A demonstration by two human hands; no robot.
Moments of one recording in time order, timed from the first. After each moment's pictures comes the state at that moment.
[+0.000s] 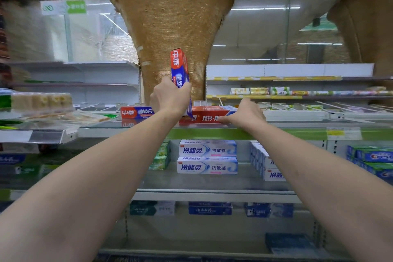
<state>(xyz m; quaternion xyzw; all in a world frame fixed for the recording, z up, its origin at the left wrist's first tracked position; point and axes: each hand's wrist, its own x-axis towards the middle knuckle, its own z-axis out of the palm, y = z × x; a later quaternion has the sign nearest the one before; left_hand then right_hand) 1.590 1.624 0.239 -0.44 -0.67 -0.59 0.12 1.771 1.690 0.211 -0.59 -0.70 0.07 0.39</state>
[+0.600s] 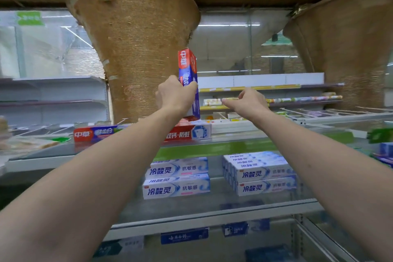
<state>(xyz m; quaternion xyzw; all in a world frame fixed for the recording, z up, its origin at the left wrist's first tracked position) 1.674 1.690 0.277 -0.53 -0.60 -0.59 0.07 1.865 1.713 0.254 -0.55 -0.66 0.08 0.51</state>
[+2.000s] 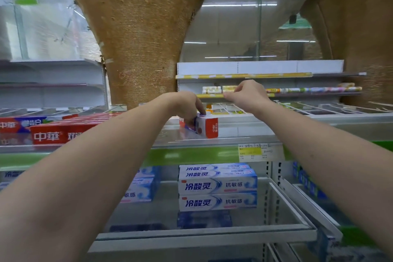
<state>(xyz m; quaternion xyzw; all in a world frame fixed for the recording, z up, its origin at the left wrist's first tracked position) 1.822 1.836 0.269 -0.73 -0.68 -0.08 0.03 2.011 1.864 0.256 -0.52 -0.72 0.08 0.46</state>
